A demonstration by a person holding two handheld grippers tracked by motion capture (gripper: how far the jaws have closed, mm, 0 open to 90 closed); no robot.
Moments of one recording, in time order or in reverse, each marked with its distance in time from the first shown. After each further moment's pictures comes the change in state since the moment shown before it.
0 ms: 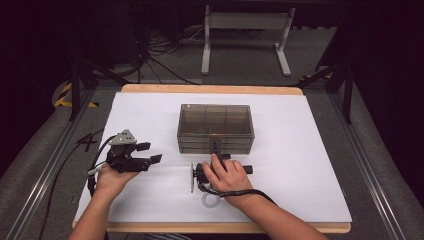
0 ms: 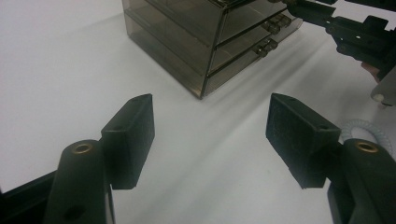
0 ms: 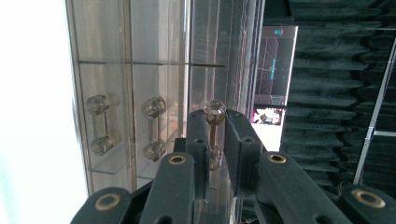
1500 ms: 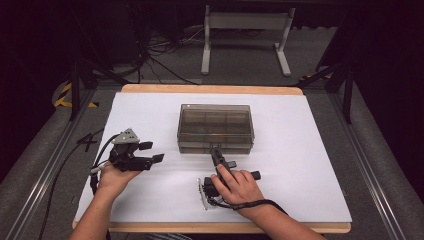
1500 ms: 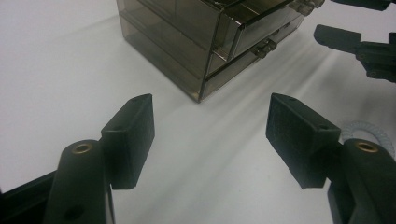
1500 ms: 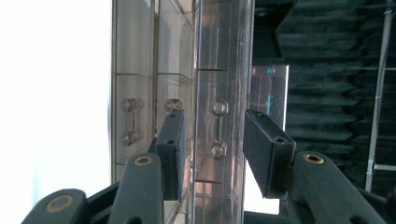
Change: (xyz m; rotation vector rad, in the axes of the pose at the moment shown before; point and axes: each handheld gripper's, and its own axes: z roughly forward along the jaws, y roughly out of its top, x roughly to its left) left arm -0.001 0.003 0.006 0.007 -0.006 0.010; right arm 0.008 -0.026 -0.030 -0.190 -0.013 -0.001
